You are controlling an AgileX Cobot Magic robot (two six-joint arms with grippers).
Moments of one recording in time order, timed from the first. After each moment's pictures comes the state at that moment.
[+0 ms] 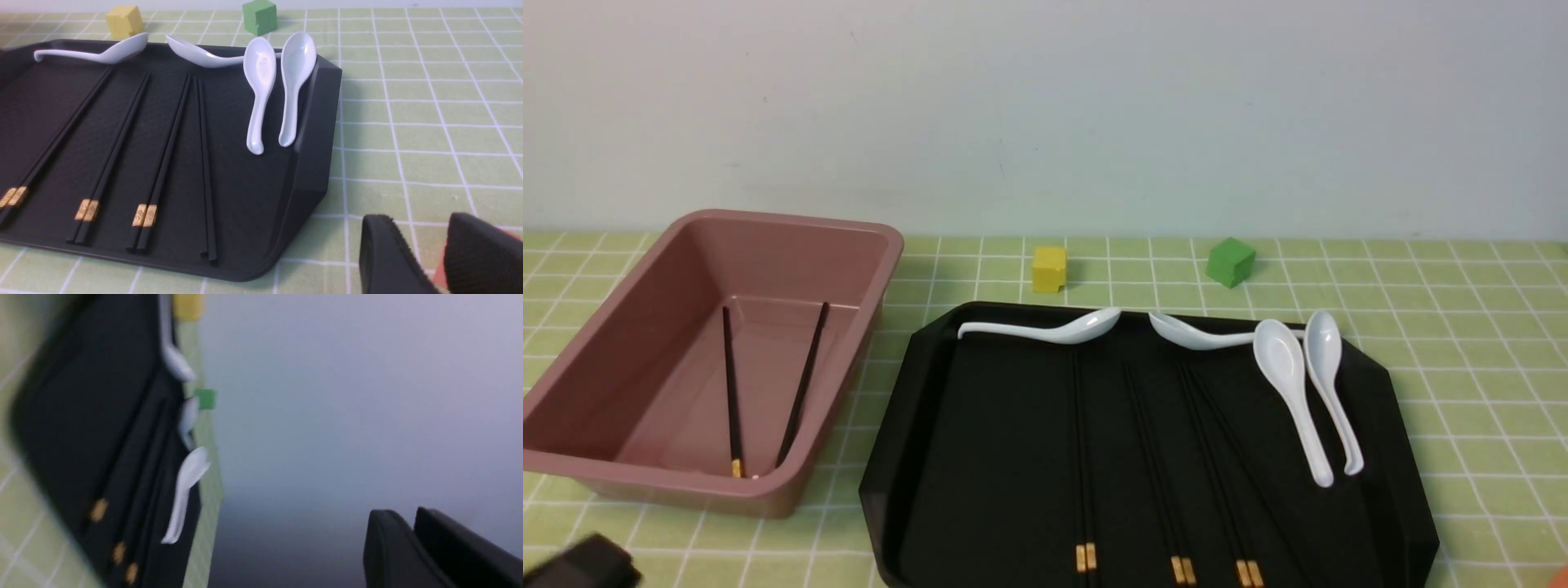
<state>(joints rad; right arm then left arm) 0.10 -0.01 0.02 0.05 0.37 0.06 -0.08 0.00 -0.15 -1.10 0.38 -0.44</state>
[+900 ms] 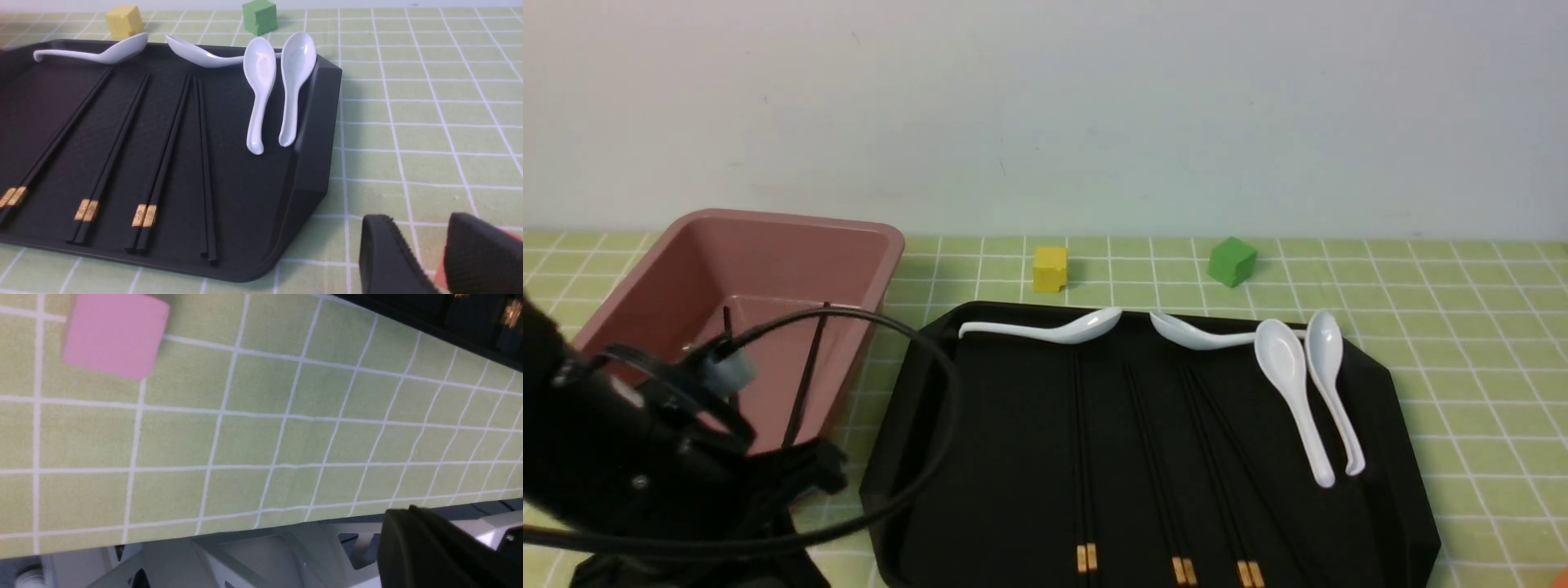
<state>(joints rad) 0.10 -0.01 0.02 0.05 0.37 0.06 -0.27 1.29 -0.86 -0.49 1.08 -0.29</state>
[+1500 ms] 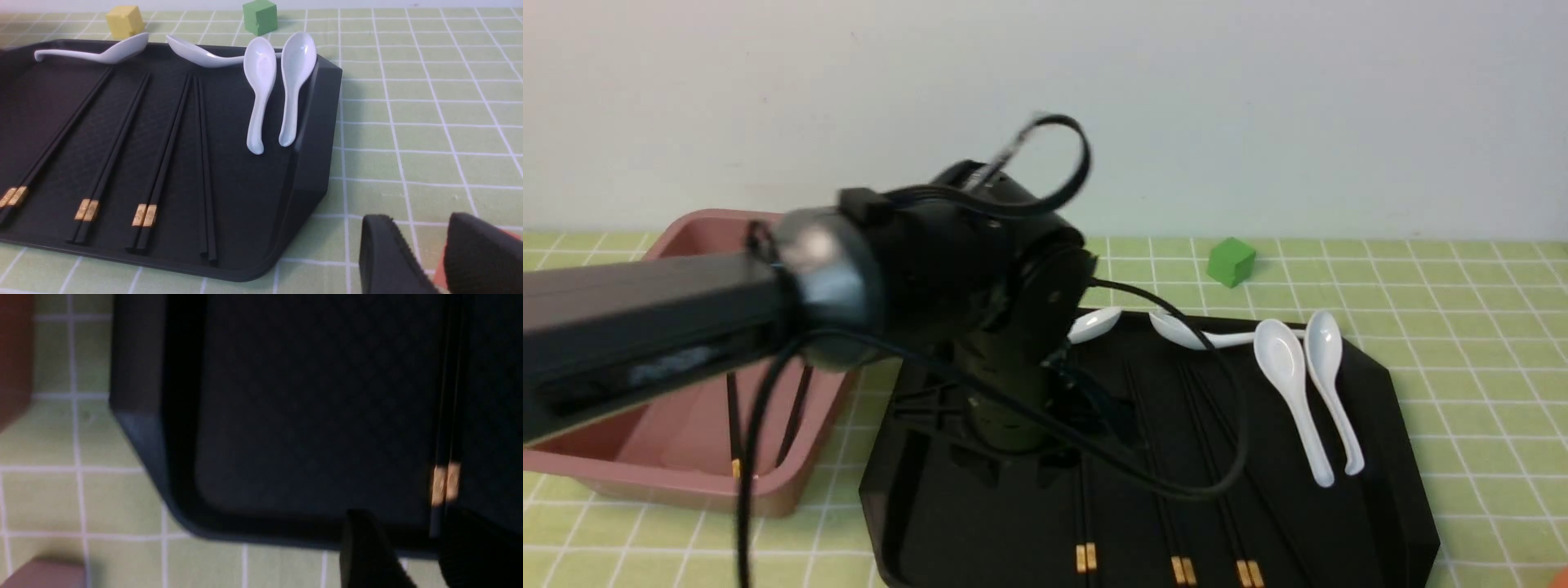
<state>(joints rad) 0.10 -0.01 0.02 0.05 0.37 0.06 -0.76 1.87 -1.46 0.17 1.02 -0.84</state>
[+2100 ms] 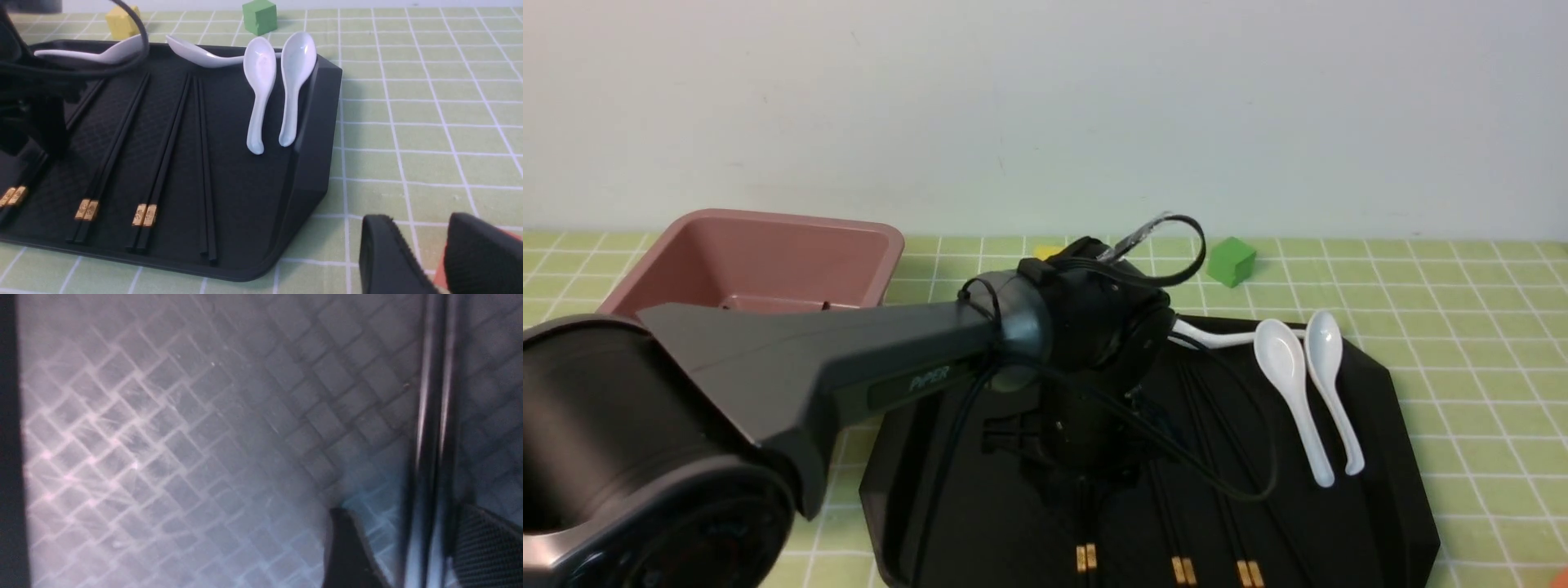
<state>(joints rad) 0.10 -0.01 0.02 0.05 0.37 0.06 -0.76 2.21 -1.70 0.17 0.99 -0.85</state>
